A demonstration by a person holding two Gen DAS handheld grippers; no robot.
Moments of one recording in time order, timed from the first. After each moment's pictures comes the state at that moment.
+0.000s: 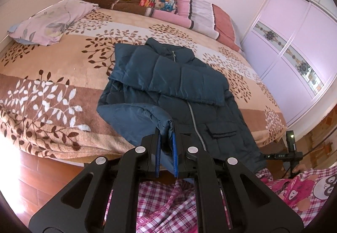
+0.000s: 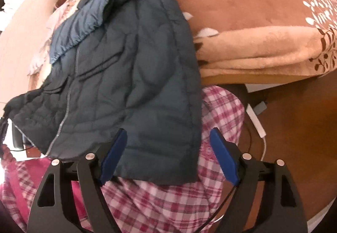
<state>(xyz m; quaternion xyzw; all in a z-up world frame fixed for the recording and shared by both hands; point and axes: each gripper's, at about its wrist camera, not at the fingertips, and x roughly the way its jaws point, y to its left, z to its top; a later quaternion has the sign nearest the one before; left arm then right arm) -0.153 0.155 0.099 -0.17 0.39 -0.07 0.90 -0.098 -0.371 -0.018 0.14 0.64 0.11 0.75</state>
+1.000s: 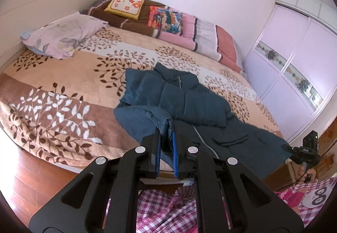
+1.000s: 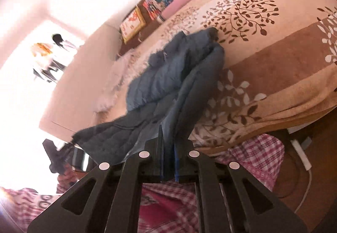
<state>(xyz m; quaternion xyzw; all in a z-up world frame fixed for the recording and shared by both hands) -0.183 0.182 0.140 -0.19 0.33 -0.04 0.93 -0.111 -0.387 0.108 0.30 0.44 0.27 0.80</state>
